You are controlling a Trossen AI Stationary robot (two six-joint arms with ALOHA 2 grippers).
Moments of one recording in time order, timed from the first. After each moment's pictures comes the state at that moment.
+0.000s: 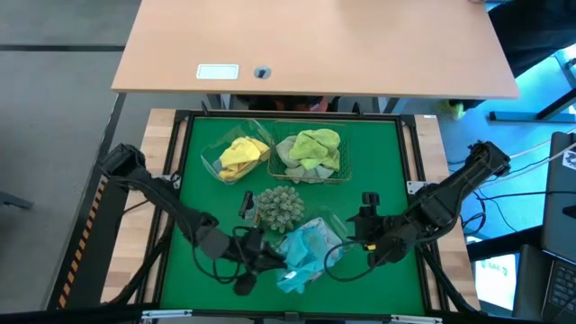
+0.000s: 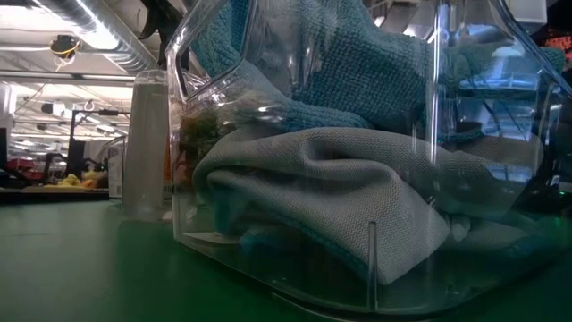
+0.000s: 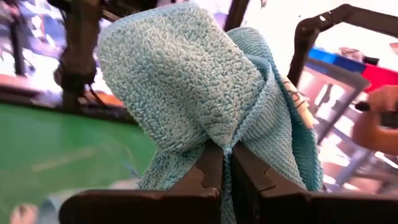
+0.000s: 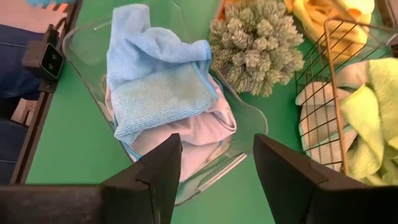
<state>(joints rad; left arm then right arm) -0.61 1.60 1.02 0.51 -0.43 -0.35 0.68 1.38 1.36 -1.00 0.46 0.44</state>
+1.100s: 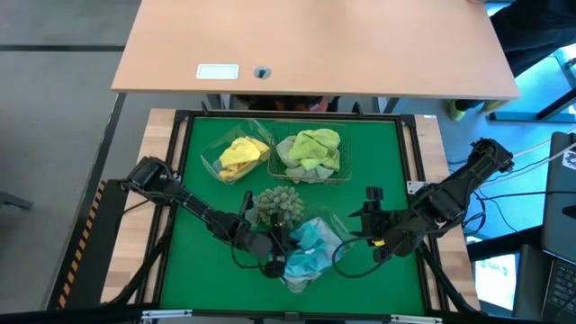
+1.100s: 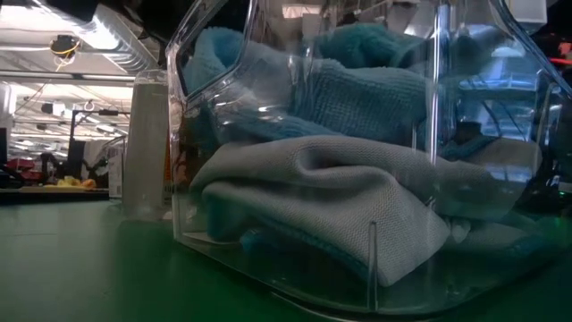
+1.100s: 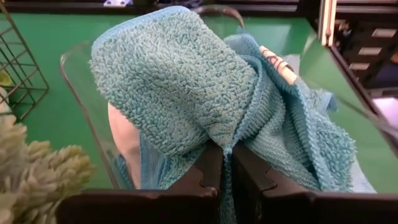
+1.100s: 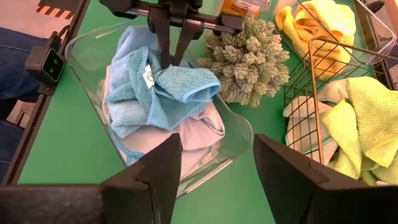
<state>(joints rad) -0.46 1.87 1.02 0.33 -0.45 -0.29 0.68 1.32 1.36 -1.00 0.49 0.36</state>
